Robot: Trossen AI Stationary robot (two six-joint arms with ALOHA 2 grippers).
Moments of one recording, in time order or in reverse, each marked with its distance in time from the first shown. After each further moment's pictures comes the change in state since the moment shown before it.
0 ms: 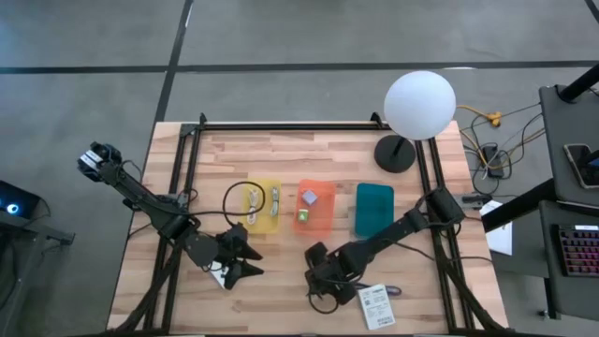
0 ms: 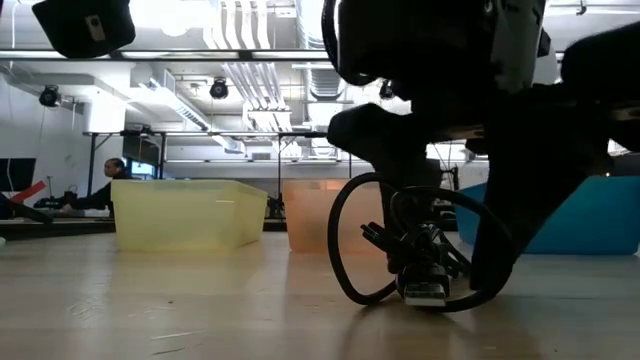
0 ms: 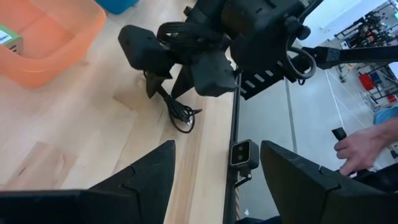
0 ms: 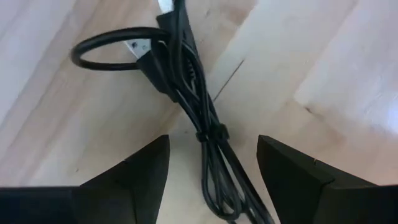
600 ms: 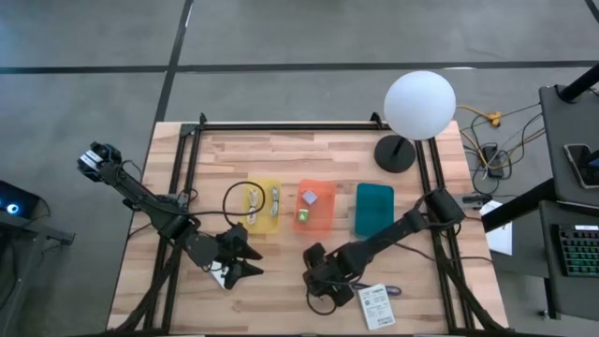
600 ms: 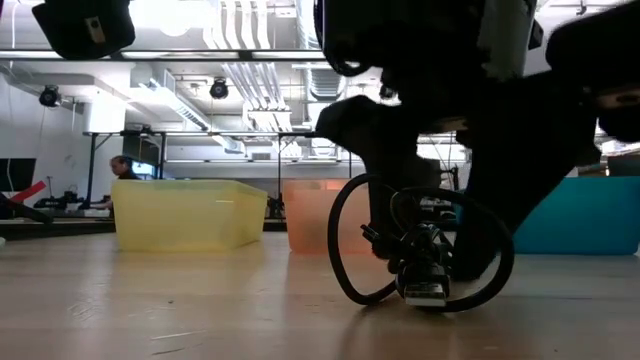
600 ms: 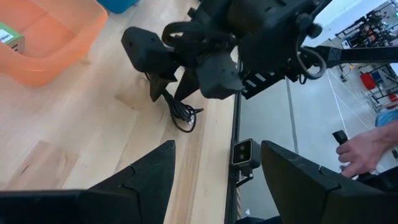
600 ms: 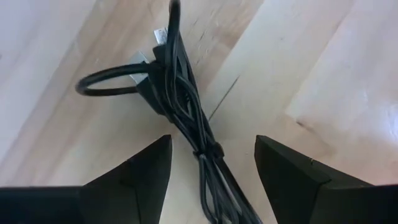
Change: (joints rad) left arm 0.000 0.000 -0.004 0.000 0.000 0.001; right arm 0.003 0.016 0.030 0.011 -0.001 -0.009
